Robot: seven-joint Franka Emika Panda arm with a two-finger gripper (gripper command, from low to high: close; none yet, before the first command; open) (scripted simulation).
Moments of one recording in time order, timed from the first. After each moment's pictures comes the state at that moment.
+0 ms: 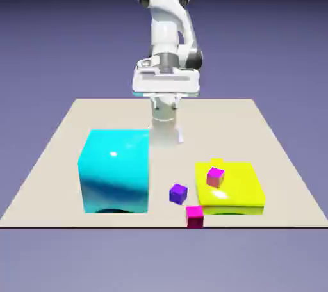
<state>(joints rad) 0.03 -0.53 -0.01 -2.80 0.00 3.02 0.69</state>
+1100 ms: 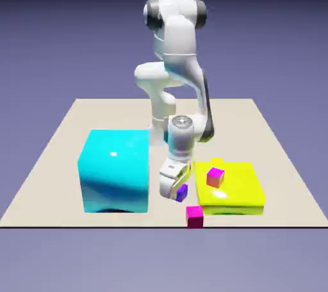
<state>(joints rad) 0.30 0.23 -0.16 -2.64 0.05 2.85 -0.14</state>
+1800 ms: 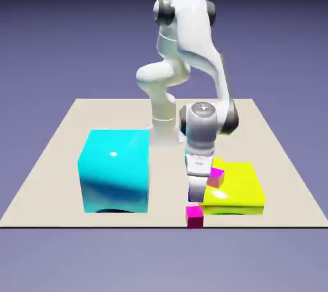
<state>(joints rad) 0.55 0.44 -0.34 -2.23 0.25 2.63 -0.65</state>
